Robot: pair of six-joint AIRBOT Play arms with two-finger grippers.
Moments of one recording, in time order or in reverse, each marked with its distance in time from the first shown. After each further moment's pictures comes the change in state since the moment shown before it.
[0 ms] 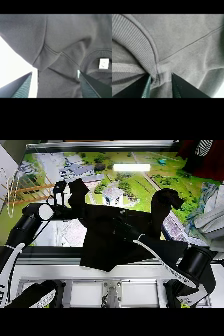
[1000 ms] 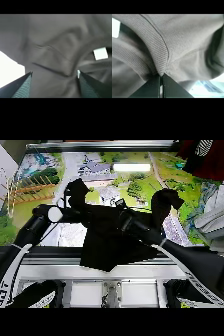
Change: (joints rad) left arm -0.153 -0.049 0.000 -0.008 0.004 0.001; right arm 0.001 0.331 0.000 0.001 0.004 -0.317
